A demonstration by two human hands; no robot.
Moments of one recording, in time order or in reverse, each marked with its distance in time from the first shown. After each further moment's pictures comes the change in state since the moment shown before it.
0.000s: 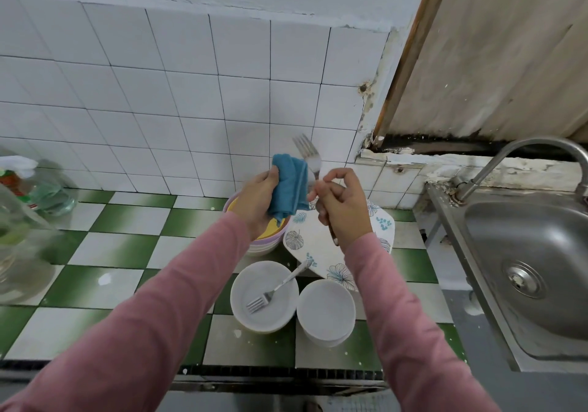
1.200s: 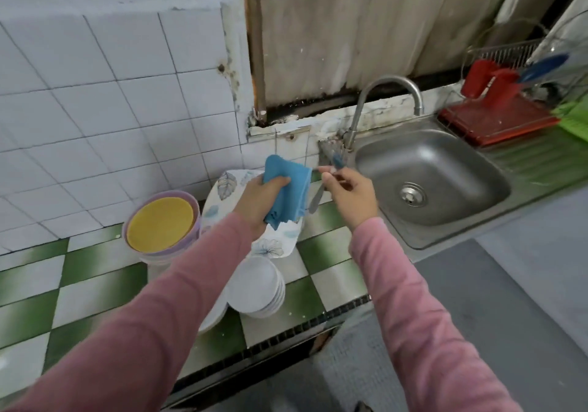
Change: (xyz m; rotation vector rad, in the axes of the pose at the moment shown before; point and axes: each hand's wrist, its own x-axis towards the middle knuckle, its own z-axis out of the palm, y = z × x) left_hand -0.026 -0.061 0.153 0.204 -0.262 -0.103; right_hand -0.077 -0.018 -0.163 -0.368 0.527 0.009
